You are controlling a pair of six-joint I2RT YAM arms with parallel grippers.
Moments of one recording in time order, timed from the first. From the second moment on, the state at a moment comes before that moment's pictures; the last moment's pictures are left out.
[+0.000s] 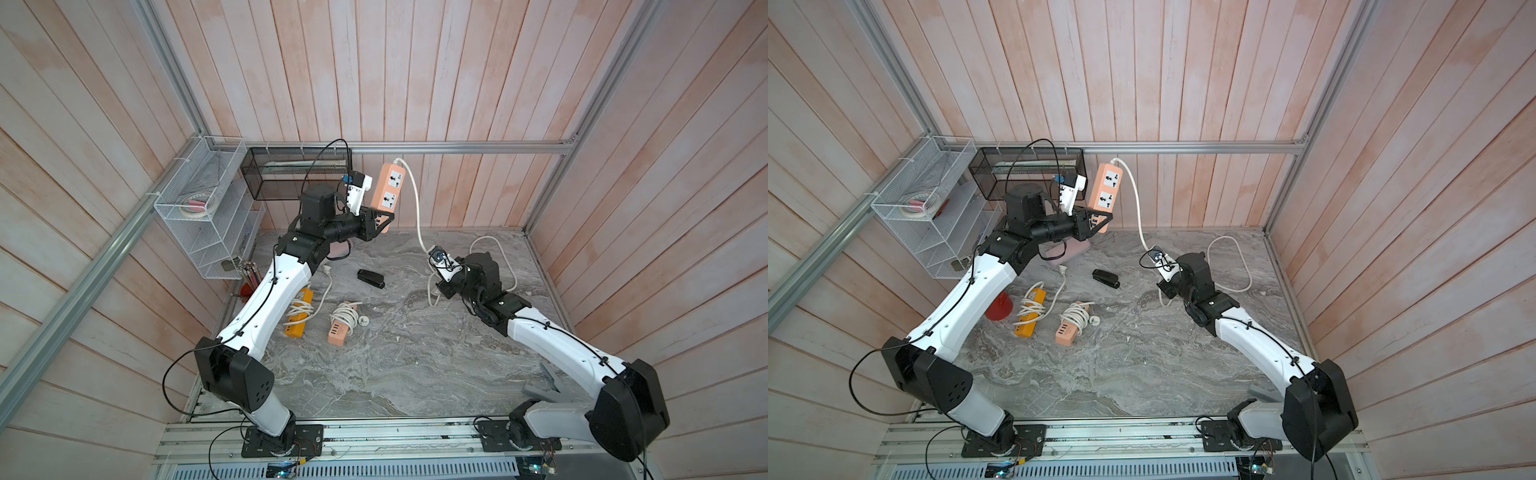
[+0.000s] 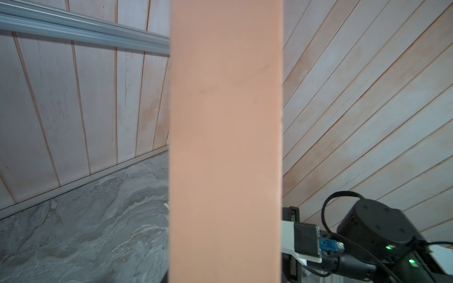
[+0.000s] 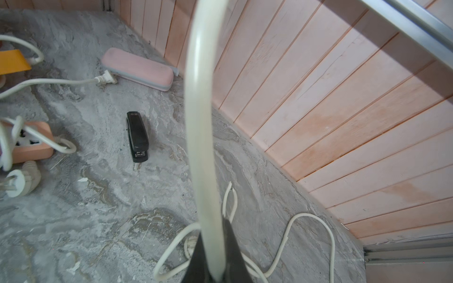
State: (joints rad) left arm -0.39 1.66 1.76 -0.39 0.58 -0.18; right arm 0.59 1.31 0.95 -0.05 0.06 -0.45
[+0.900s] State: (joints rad) left arm -0.59 1.44 1.16 -0.27 0.52 0.72; right arm 0.41 1.54 1.55 -0.50 -0.27 -0.68
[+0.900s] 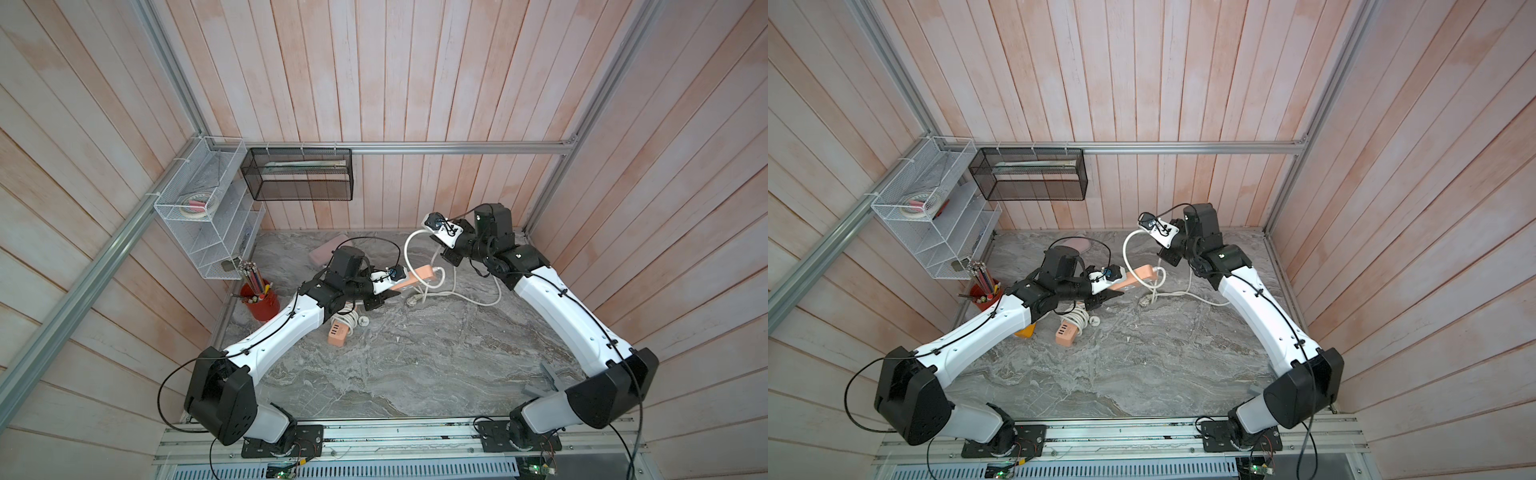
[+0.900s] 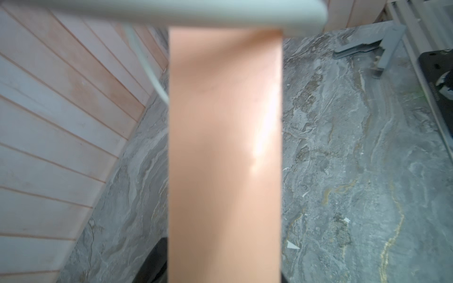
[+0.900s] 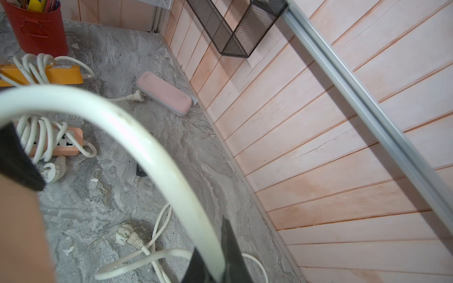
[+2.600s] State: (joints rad) left arm -0.58 1.45 1.46 -0.30 0.50 0.36; right arm 0.51 1.83 0.98 0.40 -0.34 0.18
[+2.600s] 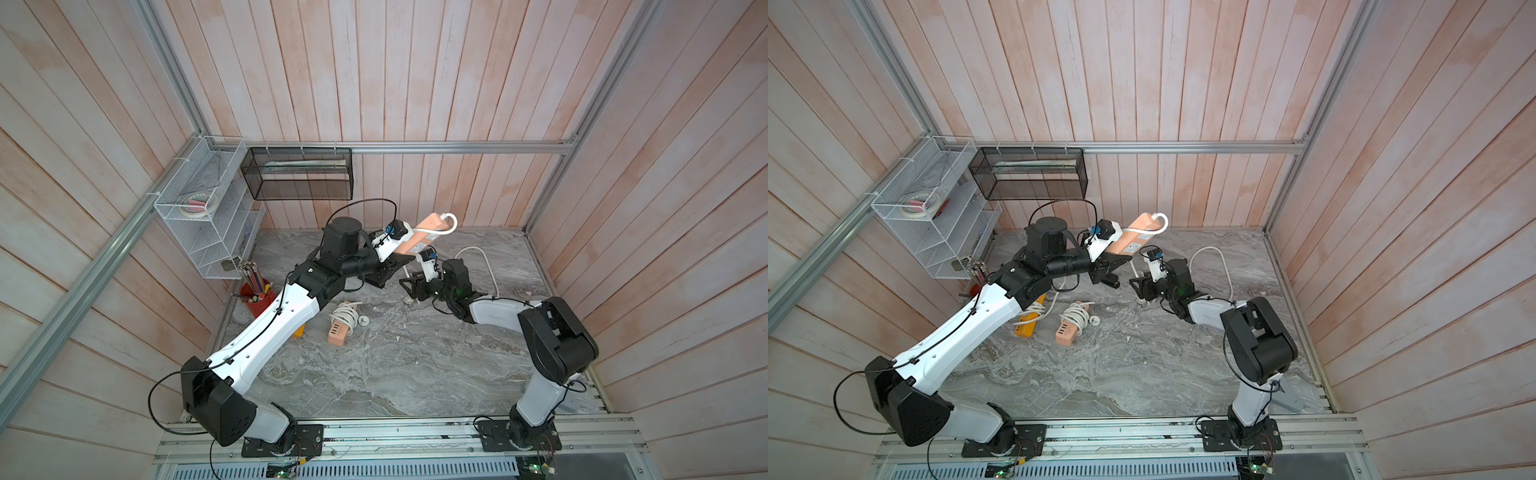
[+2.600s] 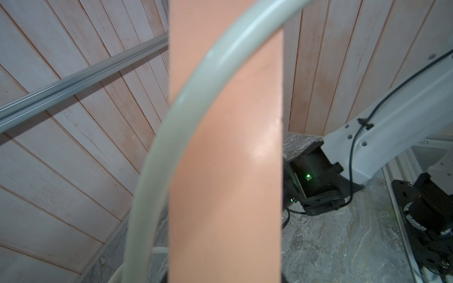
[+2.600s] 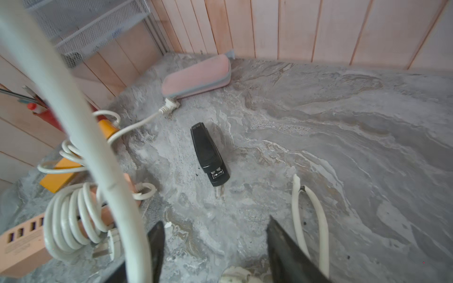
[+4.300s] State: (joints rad) left arm -0.47 1.80 1.56 -0.62 0.27 0.48; right arm 0.52 1.29 1.19 -0.04 0.09 -0.58
